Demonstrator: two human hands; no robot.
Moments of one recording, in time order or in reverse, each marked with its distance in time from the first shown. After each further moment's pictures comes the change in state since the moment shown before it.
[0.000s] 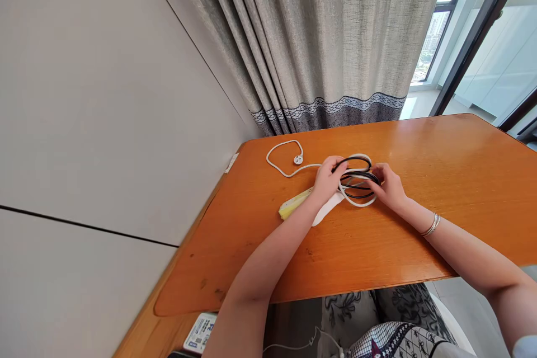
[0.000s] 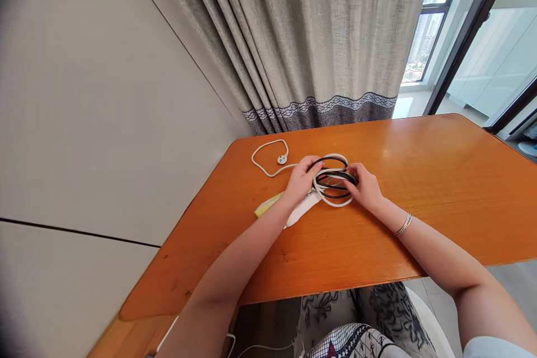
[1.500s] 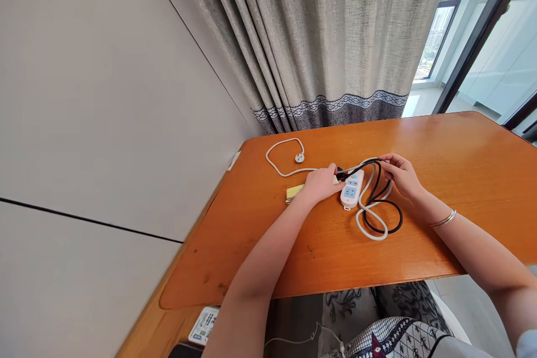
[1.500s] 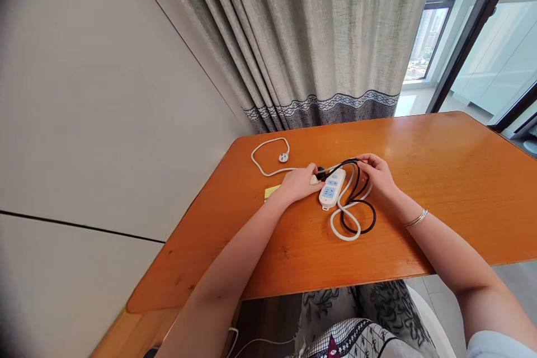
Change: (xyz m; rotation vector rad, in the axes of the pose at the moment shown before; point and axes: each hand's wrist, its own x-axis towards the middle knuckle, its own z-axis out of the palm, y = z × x) left_hand -0.004 0.018 -0.025 1.006 -0.432 -0.158; right_hand 0.022 -0.003 -0.026 0.558 -0.015 0.305
